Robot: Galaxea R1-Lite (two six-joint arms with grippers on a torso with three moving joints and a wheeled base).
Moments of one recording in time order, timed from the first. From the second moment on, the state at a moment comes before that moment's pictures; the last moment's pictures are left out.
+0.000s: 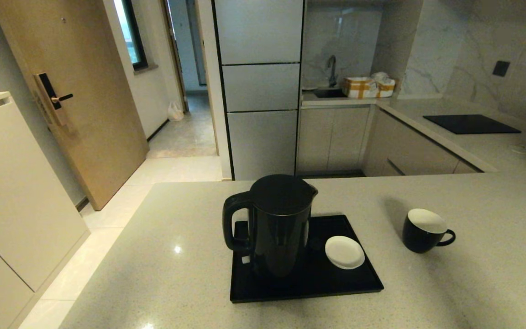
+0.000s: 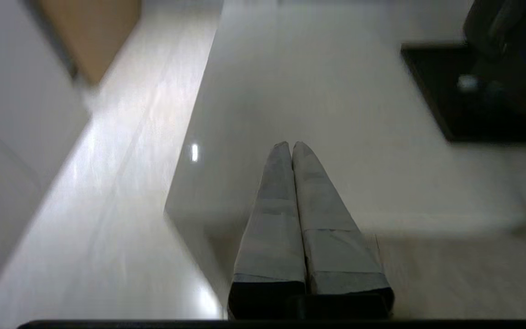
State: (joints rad) left arm 0.00 0.00 -0.12 0.25 0.04 0.01; right arm 0.00 0.00 -0.03 0.07 -0.01 -0.01
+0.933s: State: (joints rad) left arm 0.00 0.00 0.00 0.00 -0.01 0.03; right arm 0.00 0.00 -0.03 0.08 0.01 -0.08
